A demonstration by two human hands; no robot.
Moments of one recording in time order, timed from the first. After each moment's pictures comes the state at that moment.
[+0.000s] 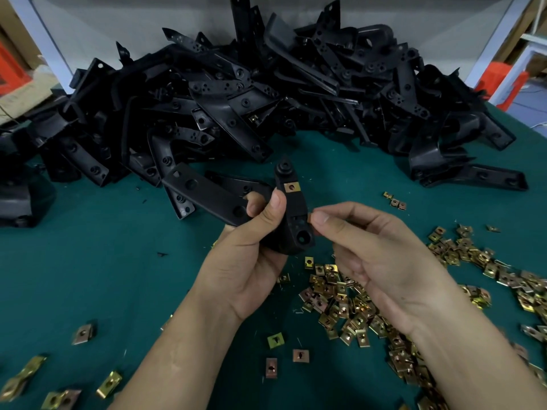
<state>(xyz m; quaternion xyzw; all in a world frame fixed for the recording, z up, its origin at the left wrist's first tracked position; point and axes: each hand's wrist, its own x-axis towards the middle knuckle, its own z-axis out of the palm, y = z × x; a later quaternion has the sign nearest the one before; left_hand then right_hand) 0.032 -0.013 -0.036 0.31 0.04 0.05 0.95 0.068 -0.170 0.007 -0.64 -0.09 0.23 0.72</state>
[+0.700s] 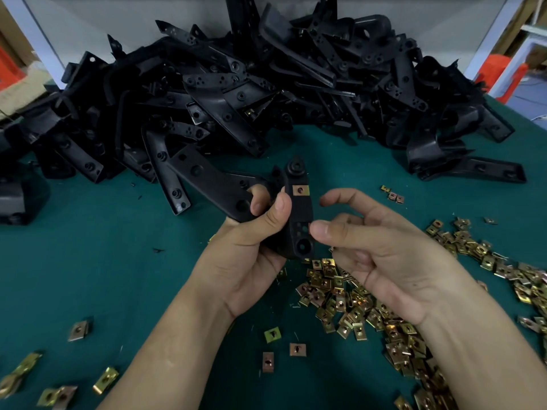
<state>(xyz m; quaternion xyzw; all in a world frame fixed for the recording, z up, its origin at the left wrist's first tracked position) 0.029 -0.013 -0.032 0.36 -0.01 0.01 0.93 0.075 -0.180 0.006 -0.55 -0.08 0.32 0.77</state>
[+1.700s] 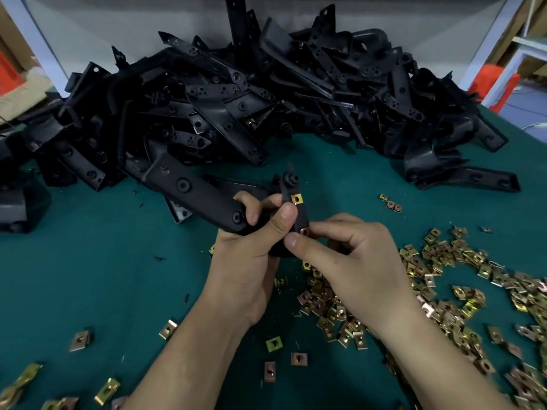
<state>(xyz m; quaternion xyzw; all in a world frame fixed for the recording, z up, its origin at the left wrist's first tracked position) 0.033 -0.024 -0.038 0.41 0.04 0.16 0.90 0.062 -0.161 -0.011 -0.80 -0.21 0.02 0.56</state>
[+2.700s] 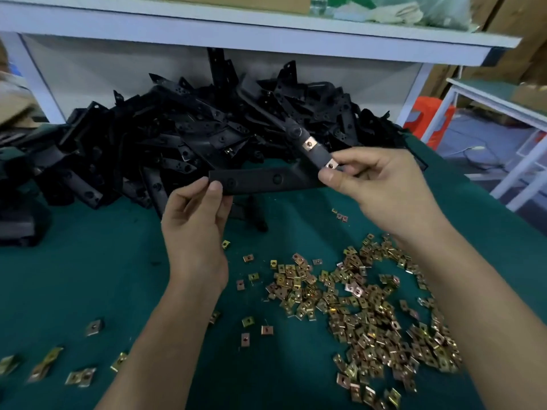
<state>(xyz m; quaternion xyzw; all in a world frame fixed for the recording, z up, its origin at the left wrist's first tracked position) 0.015 -0.017 0.027 0.41 0.19 0.32 0.83 0.092 -0.213 0.096 -0.81 -0.26 -0.10 0.52</state>
